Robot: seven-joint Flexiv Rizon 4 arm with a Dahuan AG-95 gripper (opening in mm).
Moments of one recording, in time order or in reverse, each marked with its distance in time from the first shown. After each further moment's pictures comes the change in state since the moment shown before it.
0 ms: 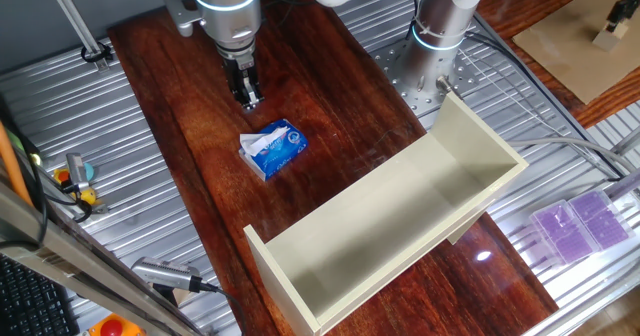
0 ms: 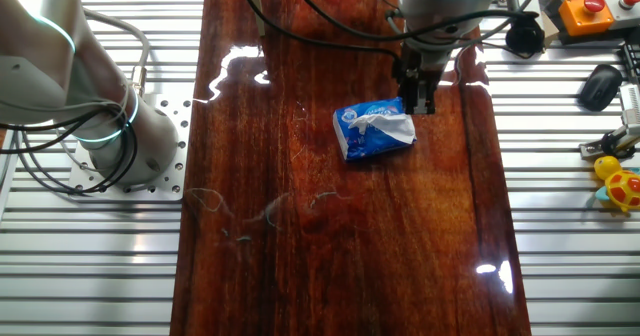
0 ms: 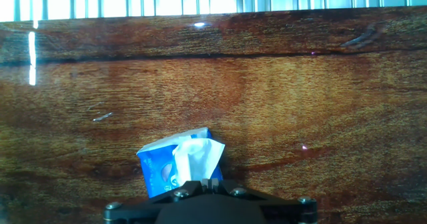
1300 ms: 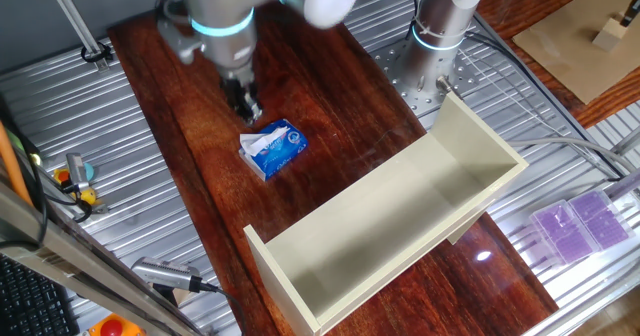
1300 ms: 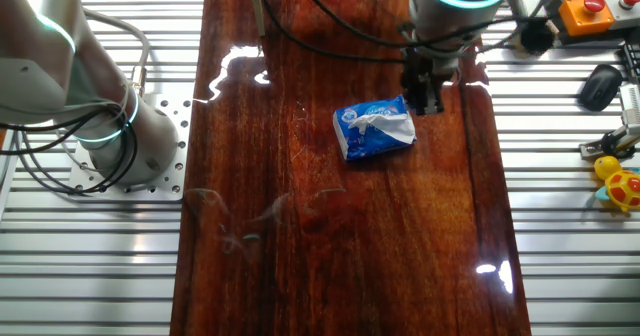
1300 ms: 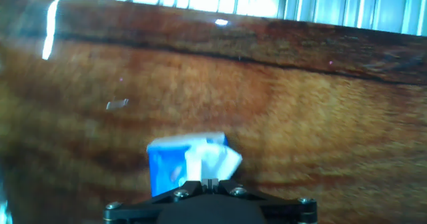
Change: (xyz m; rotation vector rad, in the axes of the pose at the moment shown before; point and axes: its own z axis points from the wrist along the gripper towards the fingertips) arm 0.000 0.008 0.016 -0.014 0.022 -0.215
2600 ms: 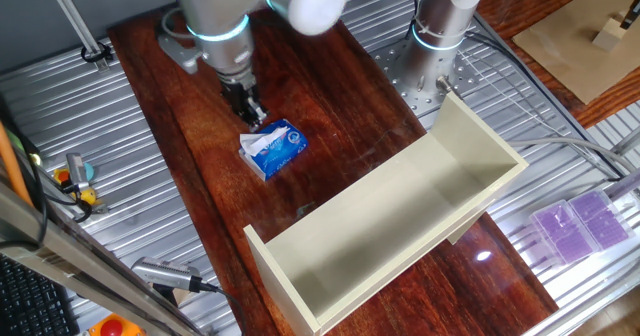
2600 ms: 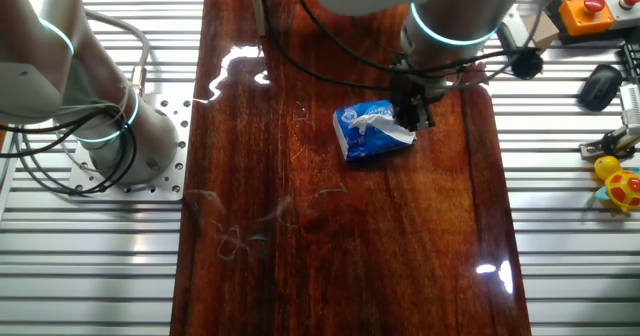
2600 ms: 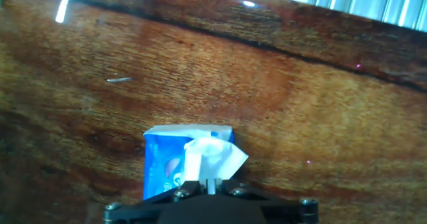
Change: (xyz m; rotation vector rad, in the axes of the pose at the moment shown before) arm 0.008 0.008 0.050 -0.057 0.030 -0.065
